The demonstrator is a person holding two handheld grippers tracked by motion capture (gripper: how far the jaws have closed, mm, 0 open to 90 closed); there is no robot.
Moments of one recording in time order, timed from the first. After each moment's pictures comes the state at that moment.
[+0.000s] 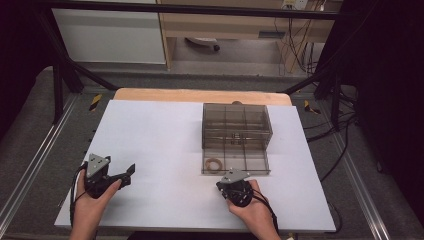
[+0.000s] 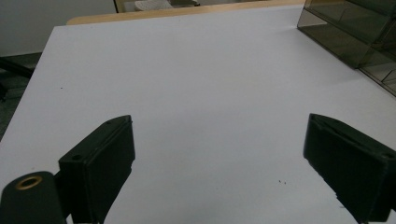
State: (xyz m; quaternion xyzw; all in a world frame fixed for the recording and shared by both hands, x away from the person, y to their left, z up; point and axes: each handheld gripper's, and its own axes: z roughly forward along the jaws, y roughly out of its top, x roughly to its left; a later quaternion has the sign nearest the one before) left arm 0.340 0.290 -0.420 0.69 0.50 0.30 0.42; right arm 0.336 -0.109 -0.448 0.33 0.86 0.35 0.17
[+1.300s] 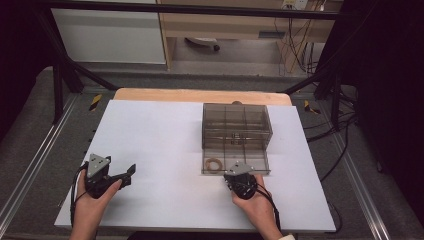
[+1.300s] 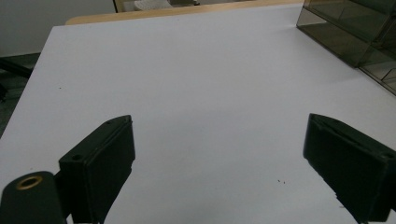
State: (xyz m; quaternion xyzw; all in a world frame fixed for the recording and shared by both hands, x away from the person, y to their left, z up) left arm 0.340 0.289 -0.420 0.69 0.50 0.30 0.42; right arm 0.356 -0.122 -0.453 0.36 0.84 0.33 0.21
